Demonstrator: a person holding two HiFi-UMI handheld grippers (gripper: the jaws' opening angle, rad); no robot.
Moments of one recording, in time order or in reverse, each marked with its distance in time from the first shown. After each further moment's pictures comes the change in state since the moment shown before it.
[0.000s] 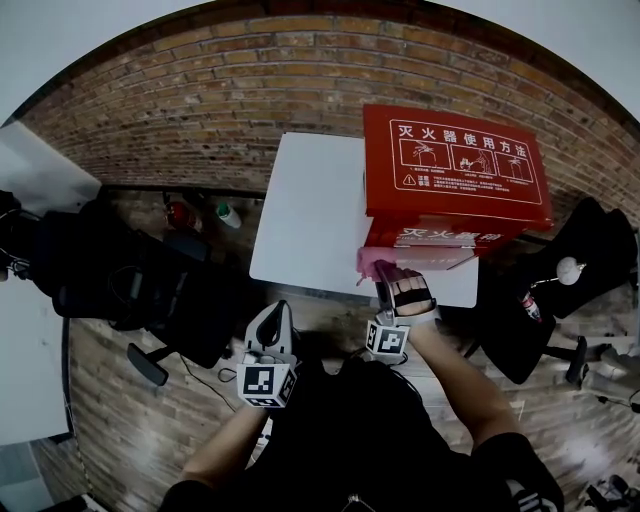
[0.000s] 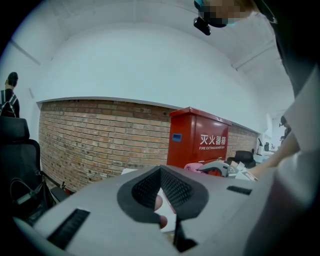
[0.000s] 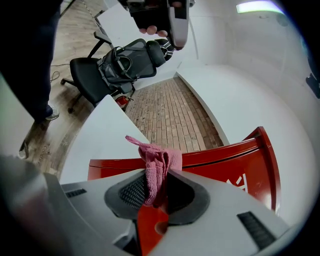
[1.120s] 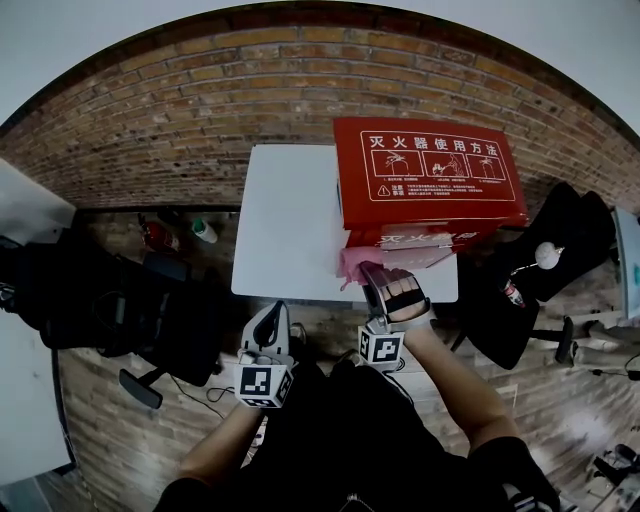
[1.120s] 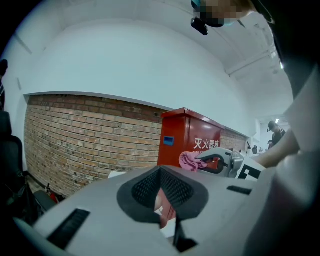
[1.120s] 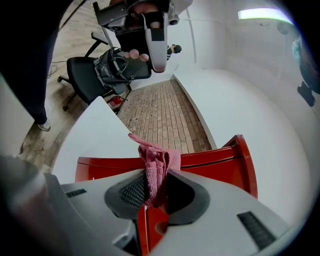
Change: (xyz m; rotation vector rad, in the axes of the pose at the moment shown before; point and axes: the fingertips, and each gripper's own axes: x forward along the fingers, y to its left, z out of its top) left arm 0.033 -0.016 0.014 -0.001 -0.011 -0.132; right arm -0.017 -0.064 0.006 -0.028 -0.009 -0.066
